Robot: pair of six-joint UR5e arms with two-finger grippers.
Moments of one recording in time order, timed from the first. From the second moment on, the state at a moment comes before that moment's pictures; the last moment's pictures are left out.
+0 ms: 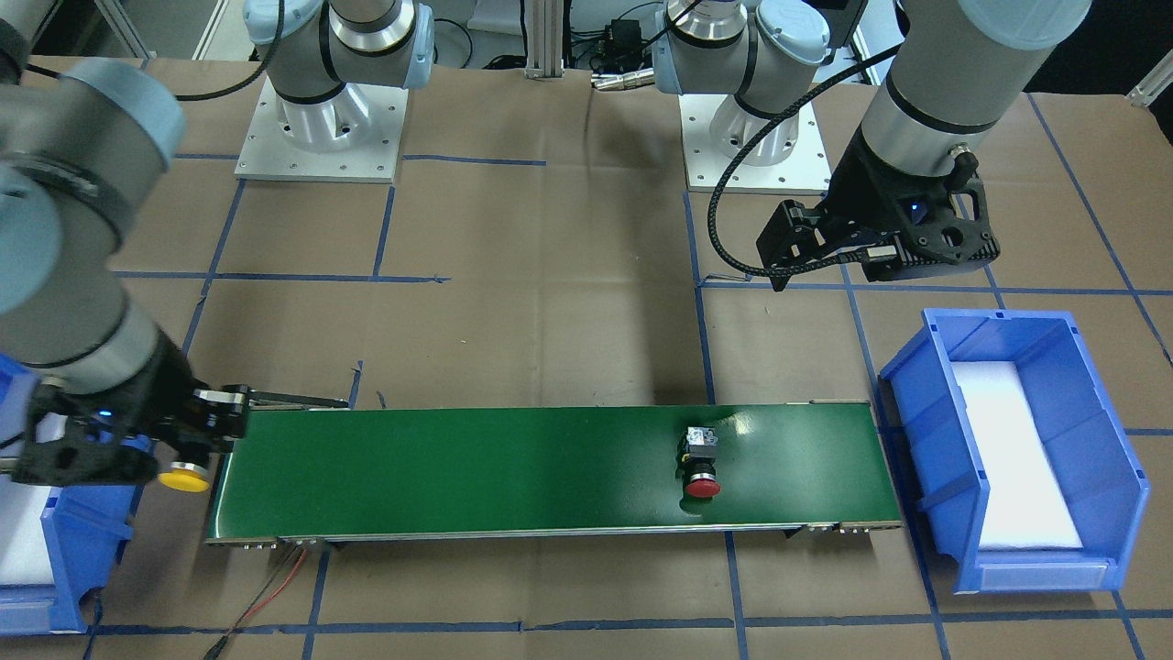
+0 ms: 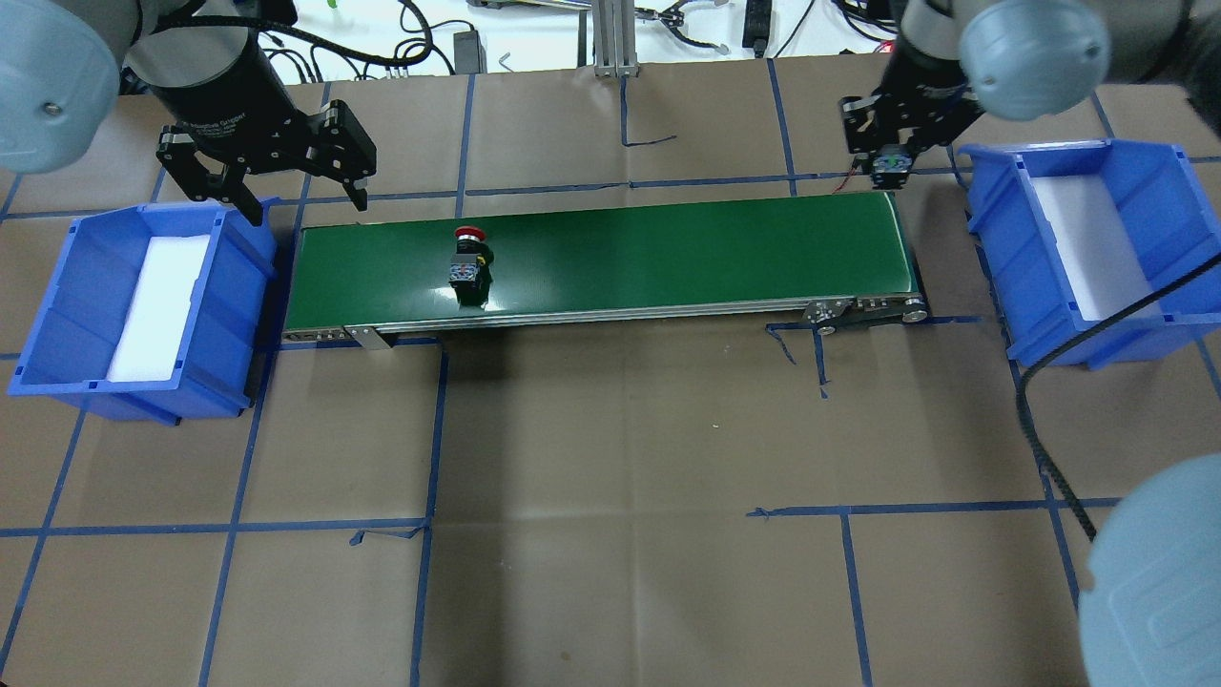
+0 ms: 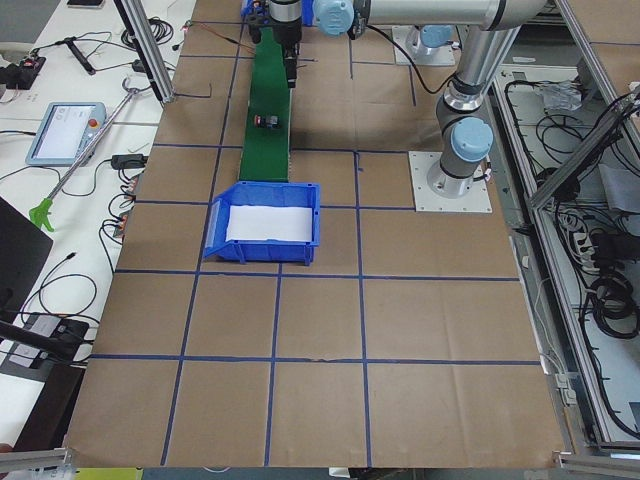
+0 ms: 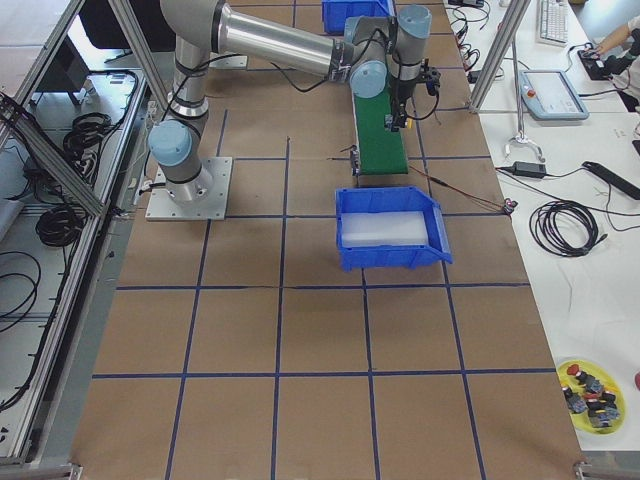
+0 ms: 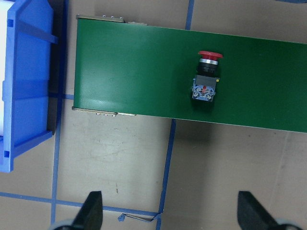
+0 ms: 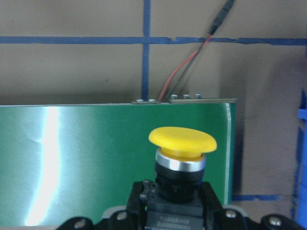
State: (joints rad) left arm -1.53 -1.65 -1.50 -1.57 1.58 -0.09; right arm 1.42 -1.23 1.43 -1.80 -1.58 -0.18
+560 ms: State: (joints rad) left arm -1.53 -1.65 -1.50 -1.57 1.58 -0.09; right arm 1.12 -1.26 1.40 -1.75 -1.58 -0.65
